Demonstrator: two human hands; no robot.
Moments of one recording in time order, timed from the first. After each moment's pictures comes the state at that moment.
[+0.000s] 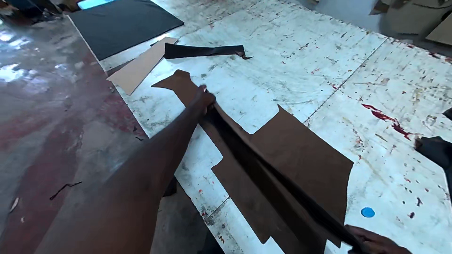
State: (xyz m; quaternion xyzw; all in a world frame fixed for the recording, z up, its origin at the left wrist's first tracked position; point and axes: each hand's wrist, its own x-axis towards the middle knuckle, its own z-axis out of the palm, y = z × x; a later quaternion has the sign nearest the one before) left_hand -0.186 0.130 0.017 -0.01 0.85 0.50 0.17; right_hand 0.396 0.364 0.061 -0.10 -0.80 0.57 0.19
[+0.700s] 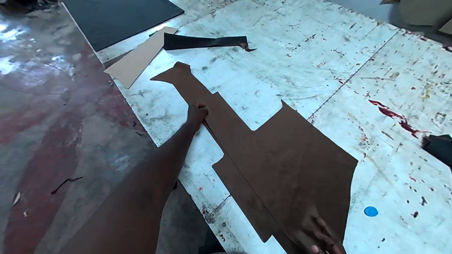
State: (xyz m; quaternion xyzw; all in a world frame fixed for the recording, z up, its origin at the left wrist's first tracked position) left_hand -0.157 0.074 -0.053 -0.03 0.85 0.52 0.12; right_hand 0.422 0.318 -0.050 -0.21 -0.74 0.63 0.13
